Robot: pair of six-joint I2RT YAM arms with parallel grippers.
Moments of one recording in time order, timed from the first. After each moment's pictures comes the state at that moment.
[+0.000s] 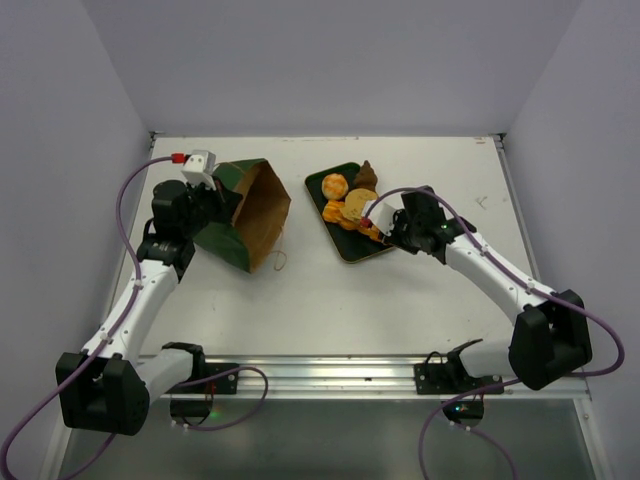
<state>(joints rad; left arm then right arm) -0.11 1.08 0.80 0.00 0.32 -0.22 0.42 1.34 0.96 -0.53 -0.02 -0.81</state>
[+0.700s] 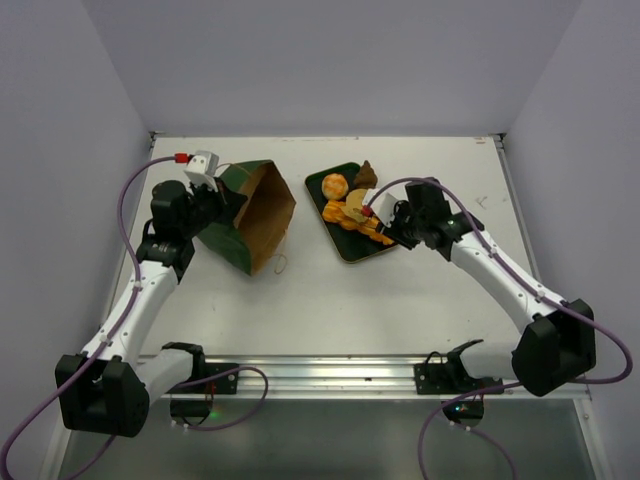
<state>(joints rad) -0.11 1.07 0.80 0.01 0.40 -0.22 0.42 1.31 1.03 -0.56 -0.08 -0.75</state>
